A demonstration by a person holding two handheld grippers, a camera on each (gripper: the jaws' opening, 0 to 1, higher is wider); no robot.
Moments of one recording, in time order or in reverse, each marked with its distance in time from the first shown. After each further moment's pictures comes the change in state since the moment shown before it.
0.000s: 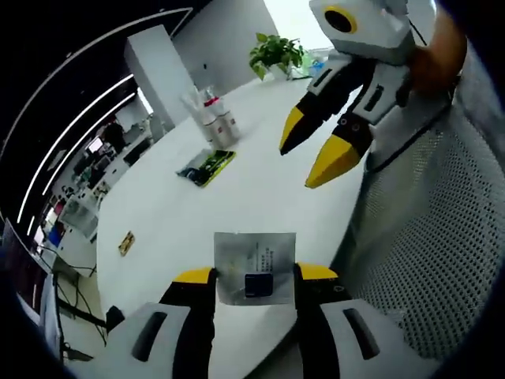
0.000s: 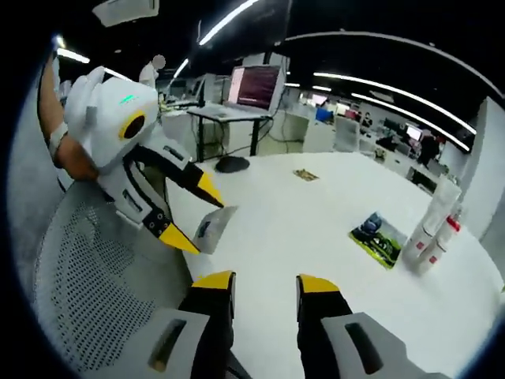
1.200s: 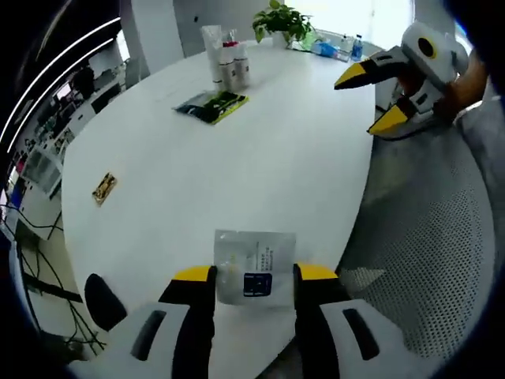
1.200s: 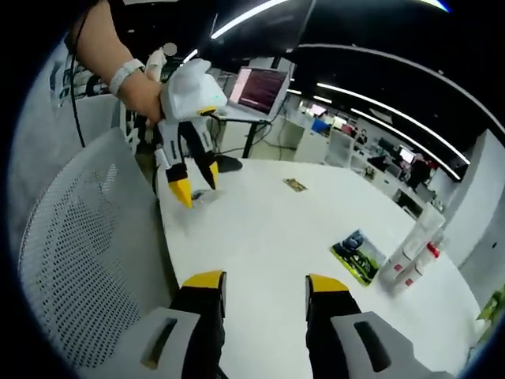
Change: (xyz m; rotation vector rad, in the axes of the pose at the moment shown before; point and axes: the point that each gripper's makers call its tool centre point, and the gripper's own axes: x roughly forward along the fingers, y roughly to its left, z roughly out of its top) left arm 0.001 0.055 -0.048 -0.185 0.179 -0.246; right arm -0.008 -0.009 0.015 -0.221 -0.048 -0.131
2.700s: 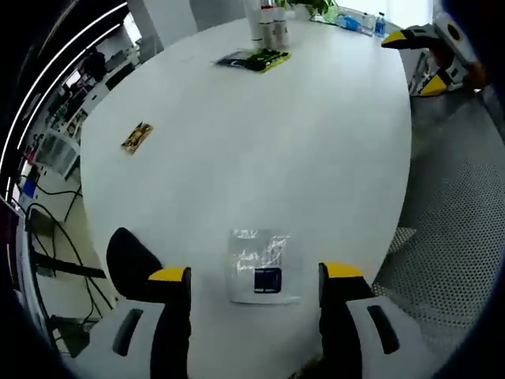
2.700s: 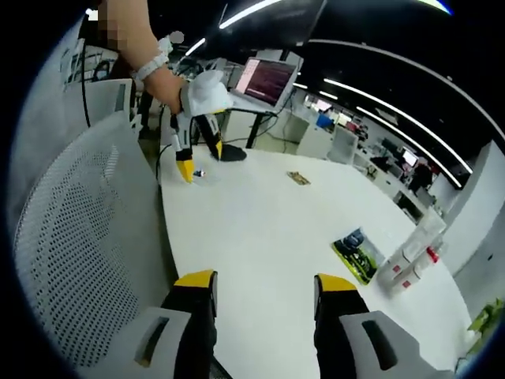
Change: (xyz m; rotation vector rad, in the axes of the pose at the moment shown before) left arm 0.001 0.088 -0.080 0.024 0.204 0.070; right arm 0.002 0.009 -0.007 -0.082 0.049 0.007
